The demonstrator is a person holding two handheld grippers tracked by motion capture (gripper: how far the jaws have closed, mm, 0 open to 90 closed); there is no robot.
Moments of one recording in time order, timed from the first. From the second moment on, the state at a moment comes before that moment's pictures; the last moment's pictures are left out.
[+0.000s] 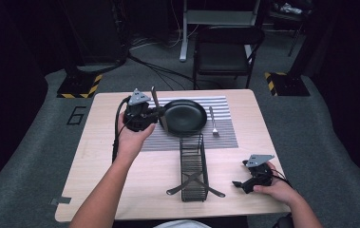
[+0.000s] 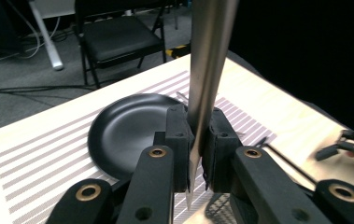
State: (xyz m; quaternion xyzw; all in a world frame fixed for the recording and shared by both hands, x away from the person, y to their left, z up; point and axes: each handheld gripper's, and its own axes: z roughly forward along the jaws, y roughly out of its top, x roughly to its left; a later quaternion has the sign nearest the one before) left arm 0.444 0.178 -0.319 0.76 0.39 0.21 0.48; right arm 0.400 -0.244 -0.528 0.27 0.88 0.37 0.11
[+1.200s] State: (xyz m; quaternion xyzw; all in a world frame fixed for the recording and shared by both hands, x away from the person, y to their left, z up) left arm 0.478 0.242 -0.388 0.72 0.49 0.26 0.41; right arm 0.400 -0.244 -0.528 0.27 0.88 0.37 0.11
